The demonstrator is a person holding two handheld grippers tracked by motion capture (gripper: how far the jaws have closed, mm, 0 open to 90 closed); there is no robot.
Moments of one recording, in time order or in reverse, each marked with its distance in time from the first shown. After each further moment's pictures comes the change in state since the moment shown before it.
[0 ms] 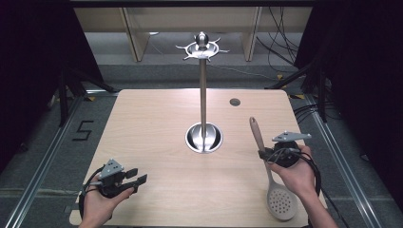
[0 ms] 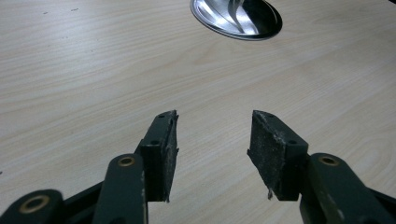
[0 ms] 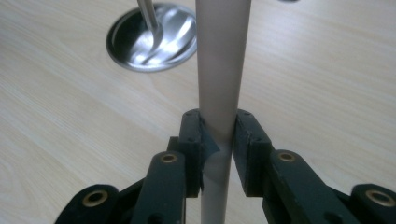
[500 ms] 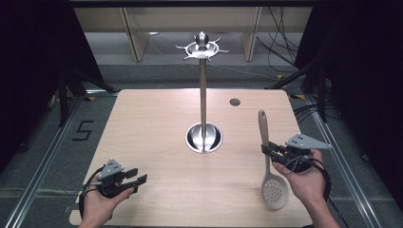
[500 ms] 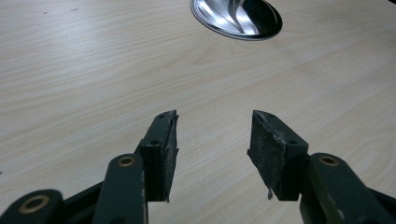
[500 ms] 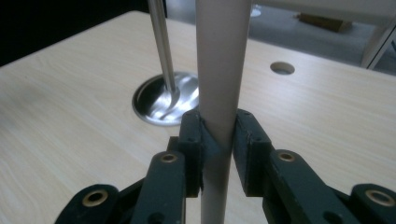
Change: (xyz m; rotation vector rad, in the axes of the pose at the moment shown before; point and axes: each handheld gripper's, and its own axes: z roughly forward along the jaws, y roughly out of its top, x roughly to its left) left arm 0.001 0.000 -0.001 0.008 -0.004 0.013; right arm 0.000 -0.008 -0.024 -0.297 0.056 -0.043
